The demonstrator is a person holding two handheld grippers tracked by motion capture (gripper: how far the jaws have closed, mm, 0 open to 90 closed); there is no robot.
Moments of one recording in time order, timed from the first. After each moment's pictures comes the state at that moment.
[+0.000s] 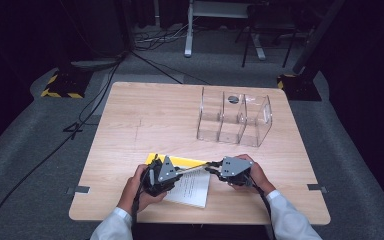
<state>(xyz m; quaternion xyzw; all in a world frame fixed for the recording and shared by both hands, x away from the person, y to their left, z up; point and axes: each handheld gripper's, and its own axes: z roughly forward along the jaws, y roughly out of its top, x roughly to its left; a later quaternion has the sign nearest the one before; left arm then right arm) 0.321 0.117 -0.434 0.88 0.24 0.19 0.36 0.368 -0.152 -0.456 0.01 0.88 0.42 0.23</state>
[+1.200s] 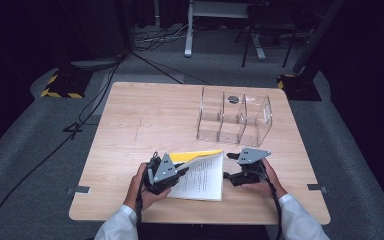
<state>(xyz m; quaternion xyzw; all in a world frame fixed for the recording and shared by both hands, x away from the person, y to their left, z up) 0.320 0.113 -0.429 0.84 0.22 0.20 0.45 0.383 -0.198 -0.466 0.18 0.87 0.43 0.15</state>
